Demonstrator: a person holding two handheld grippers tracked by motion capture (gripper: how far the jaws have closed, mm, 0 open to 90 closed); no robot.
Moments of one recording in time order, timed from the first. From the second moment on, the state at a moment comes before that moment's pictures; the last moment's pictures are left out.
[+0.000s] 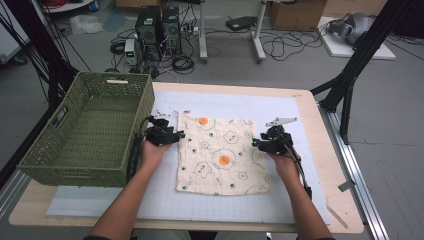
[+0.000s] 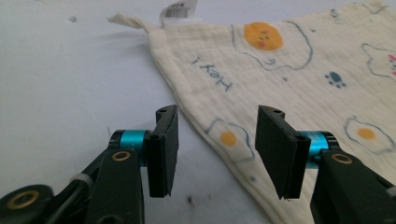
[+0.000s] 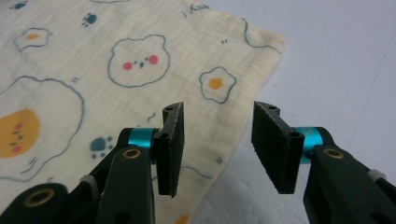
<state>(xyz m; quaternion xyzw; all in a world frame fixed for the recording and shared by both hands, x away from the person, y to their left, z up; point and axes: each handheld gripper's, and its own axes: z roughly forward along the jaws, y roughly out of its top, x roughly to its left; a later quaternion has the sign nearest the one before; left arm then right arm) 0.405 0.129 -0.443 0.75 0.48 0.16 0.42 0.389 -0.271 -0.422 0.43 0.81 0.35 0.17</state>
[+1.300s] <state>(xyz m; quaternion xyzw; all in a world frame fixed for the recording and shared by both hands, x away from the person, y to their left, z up) 0.346 0.130 -0.438 0.77 0.41 0.18 0.46 0.333 -0.287 -0.425 0.41 0.81 0.38 0.18</state>
